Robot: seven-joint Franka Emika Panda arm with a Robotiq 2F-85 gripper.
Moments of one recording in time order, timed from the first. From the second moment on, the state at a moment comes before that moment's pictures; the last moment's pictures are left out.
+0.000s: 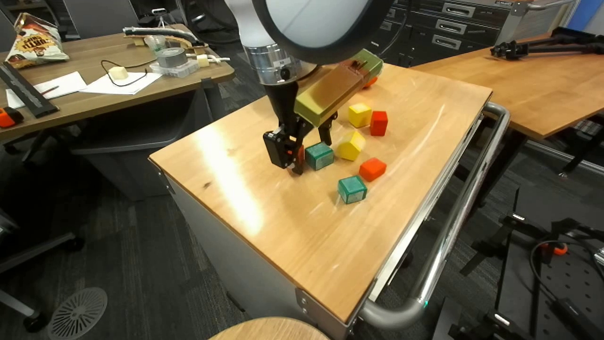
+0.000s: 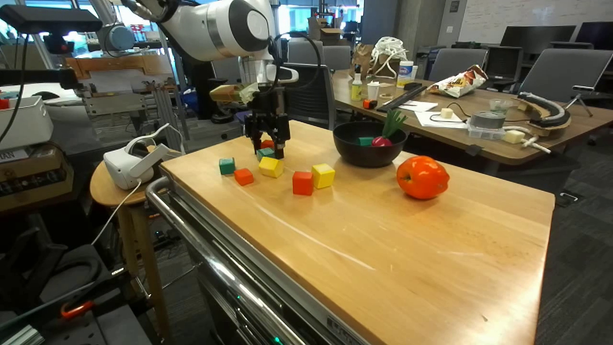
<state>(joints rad) 0.20 0.38 0.06 -1.94 -0.24 2.15 0.43</state>
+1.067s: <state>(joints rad) 0.16 0.15 0.01 -2.06 -0.09 2.32 0.59</state>
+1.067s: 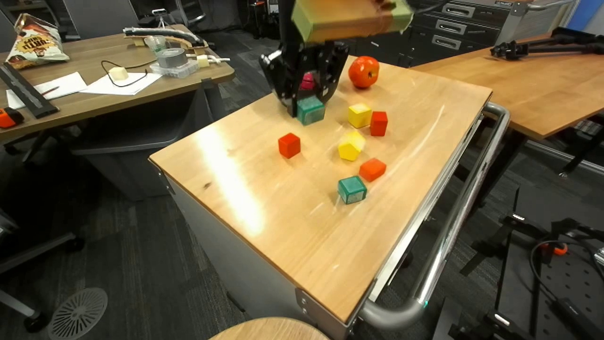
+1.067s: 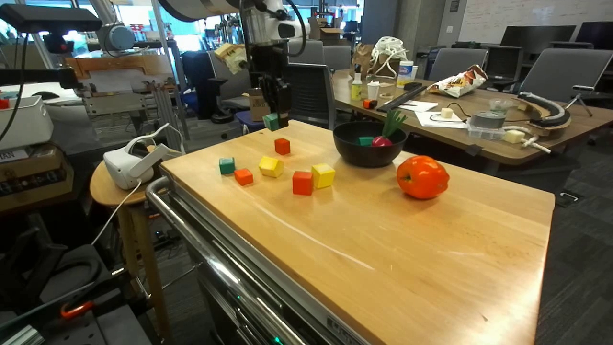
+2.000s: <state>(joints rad) 0.08 0.19 -0.04 -1.93 -0.65 2.59 1.29</state>
